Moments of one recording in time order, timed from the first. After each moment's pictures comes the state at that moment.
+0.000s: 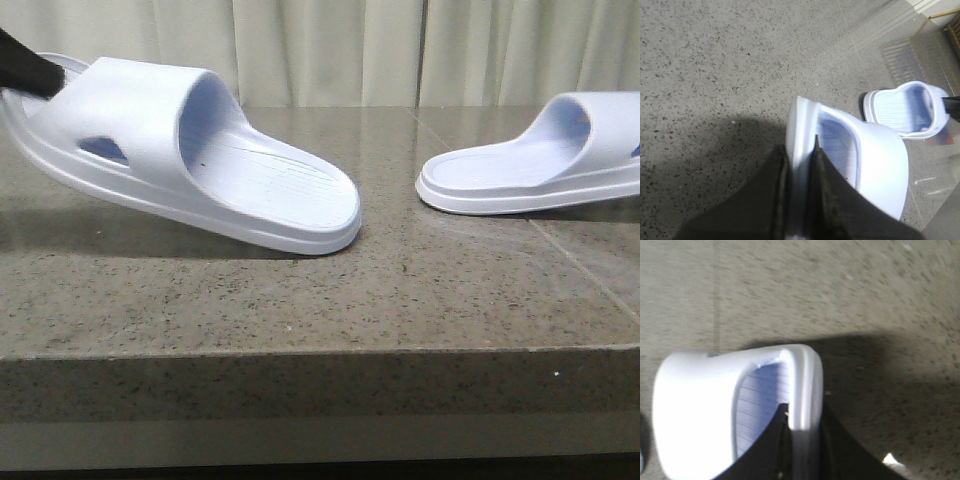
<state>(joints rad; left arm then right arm) 0.13 1.39 -0.83 -1.36 0.97 1.01 -0.46 1.62 -1.19 0.90 1.03 -0.70</state>
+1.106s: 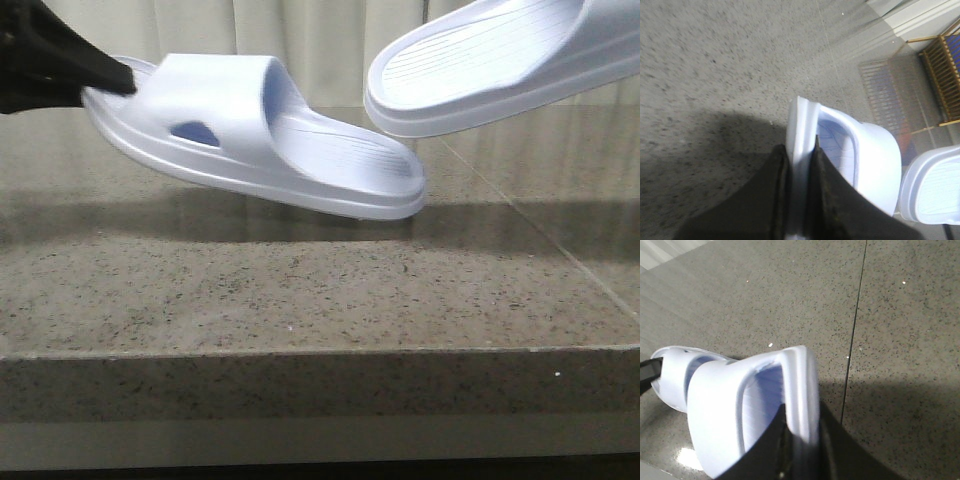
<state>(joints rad) -0.03 1.48 -0.83 -1.59 0.86 1.02 -0.46 1.09 -0.99 1.02 1.12 -0.63</state>
